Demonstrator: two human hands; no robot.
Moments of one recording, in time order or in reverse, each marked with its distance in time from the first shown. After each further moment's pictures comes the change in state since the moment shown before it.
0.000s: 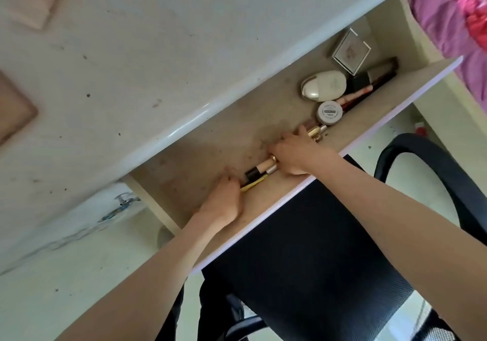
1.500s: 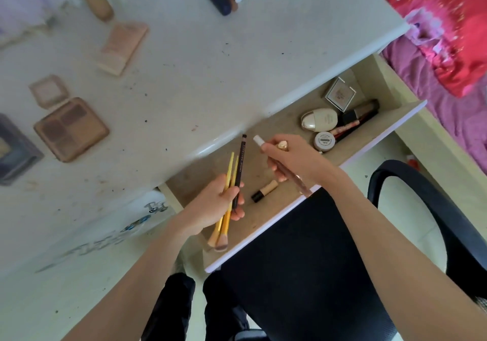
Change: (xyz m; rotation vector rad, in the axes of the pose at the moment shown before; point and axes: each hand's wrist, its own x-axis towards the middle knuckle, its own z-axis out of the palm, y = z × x) left_hand -0.099 0.009 -0.093 -0.802 -0.043 0.084; right_hand -0.076 -0.028 -0.066 1.378 0.307 -0.009
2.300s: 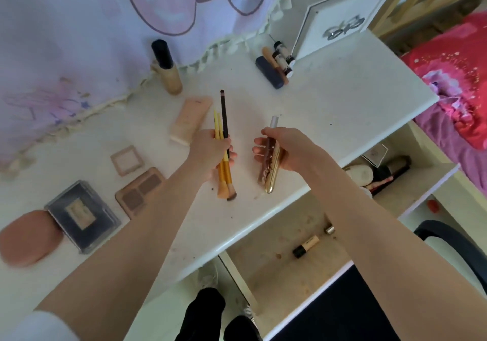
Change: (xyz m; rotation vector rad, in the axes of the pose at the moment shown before) left_hand 0.050 0.122 -0.164 -0.354 0.360 0.064; right_hand 0.118 -0.154 0.039 0.793 0.181 0.297
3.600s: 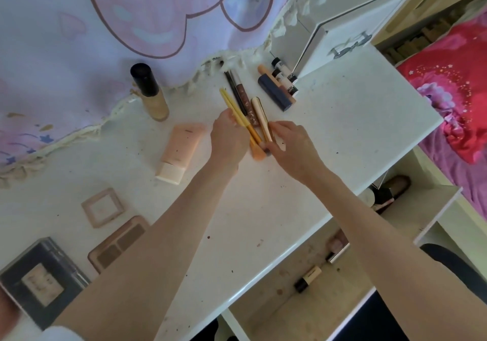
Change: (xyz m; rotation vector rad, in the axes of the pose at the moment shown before) left_hand 0.077 0.046 0.041 0.047 0.052 0.219; right_hand 0.054 -0.029 -0.014 -1.313 0.306 -0.751
